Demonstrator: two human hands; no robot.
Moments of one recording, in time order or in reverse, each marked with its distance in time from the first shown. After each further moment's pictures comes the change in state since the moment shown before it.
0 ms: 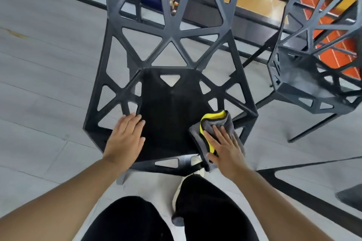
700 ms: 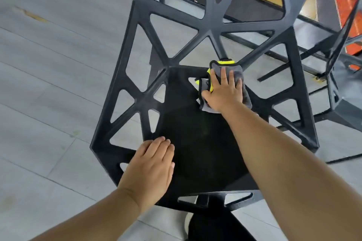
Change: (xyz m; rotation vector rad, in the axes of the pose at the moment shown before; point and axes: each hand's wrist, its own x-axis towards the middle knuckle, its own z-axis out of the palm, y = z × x) left_hand 0.015 -0.006 0.025 -0.072 -0.162 0.082; right_hand 0.278 -0.054 -0.028 -0.142 0.037 0.181
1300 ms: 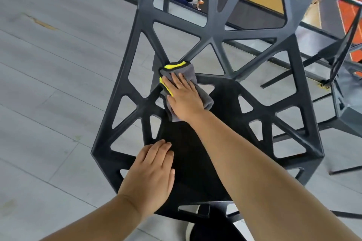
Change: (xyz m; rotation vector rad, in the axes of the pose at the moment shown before) left_hand 0.000 0.002 -0.003 -0.032 0.029 -0.046; right_hand -0.013 -0.093 0.000 0.163 0.125 -0.477
